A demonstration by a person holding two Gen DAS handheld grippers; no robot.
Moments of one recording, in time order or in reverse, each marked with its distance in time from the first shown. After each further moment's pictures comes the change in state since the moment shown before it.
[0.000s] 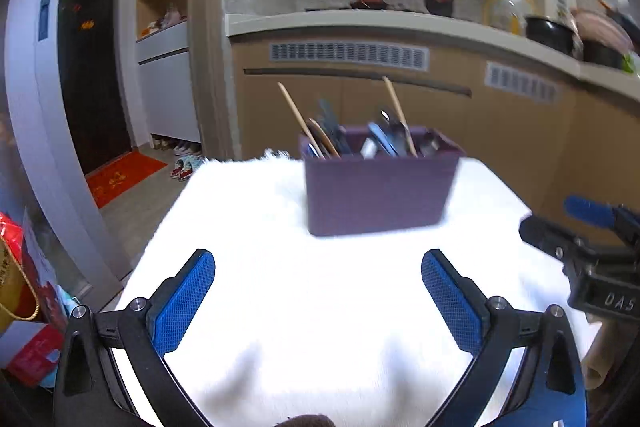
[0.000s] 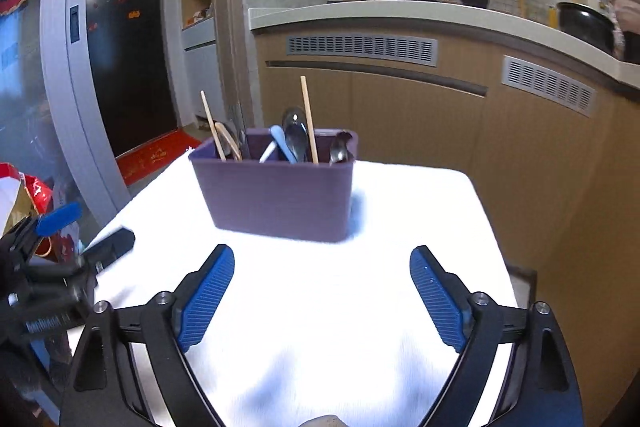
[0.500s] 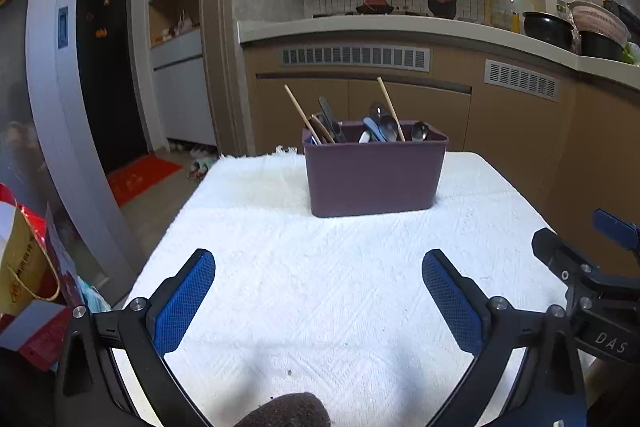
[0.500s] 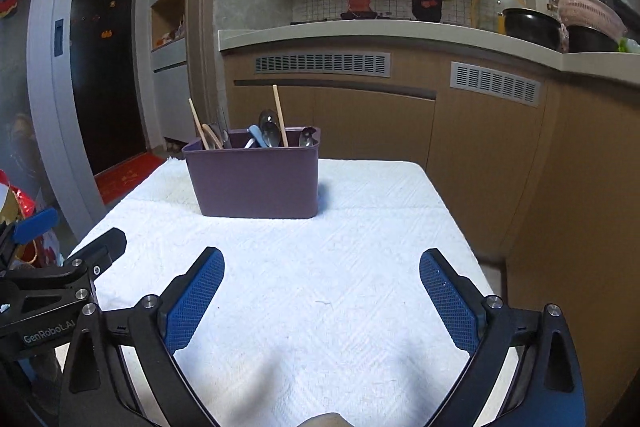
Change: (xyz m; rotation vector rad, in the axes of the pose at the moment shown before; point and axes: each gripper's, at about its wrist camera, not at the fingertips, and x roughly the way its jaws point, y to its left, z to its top) left arm -0.033 -0.012 -0.016 -0.008 -0.009 0.068; right arm -0.059 0.006 -0.045 0.051 -0.078 -0.131
